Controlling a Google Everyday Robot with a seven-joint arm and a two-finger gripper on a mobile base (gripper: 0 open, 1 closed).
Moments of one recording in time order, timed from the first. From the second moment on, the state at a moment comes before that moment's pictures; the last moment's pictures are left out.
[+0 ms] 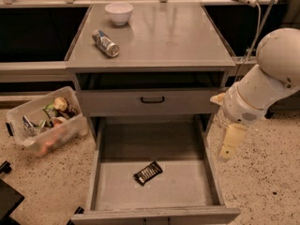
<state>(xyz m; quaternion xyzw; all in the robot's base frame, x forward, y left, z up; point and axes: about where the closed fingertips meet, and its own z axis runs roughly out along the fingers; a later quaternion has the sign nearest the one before) 0.479 -0.194 0.782 -0.65 0.74 0.07 0.15</state>
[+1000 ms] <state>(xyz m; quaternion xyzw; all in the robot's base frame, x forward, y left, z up) 0.481 -0.153 0.648 -0.64 0.73 0.10 0.21</state>
